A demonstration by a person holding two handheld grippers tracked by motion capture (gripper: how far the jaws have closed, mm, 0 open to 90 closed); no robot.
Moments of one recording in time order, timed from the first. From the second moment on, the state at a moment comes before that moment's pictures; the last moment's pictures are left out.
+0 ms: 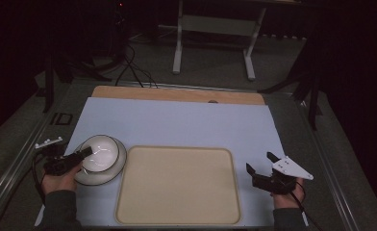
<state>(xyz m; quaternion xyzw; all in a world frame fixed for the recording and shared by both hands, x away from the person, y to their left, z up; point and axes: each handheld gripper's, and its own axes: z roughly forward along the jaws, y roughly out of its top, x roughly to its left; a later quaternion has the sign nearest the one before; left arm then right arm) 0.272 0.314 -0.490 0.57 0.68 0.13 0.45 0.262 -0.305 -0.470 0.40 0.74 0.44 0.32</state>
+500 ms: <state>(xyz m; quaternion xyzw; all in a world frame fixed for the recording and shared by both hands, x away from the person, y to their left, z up) 0.271 0.300 -0.484 0.57 0.66 0.12 0.47 0.262 -0.305 -0.470 0.40 0.74 0.44 0.32</state>
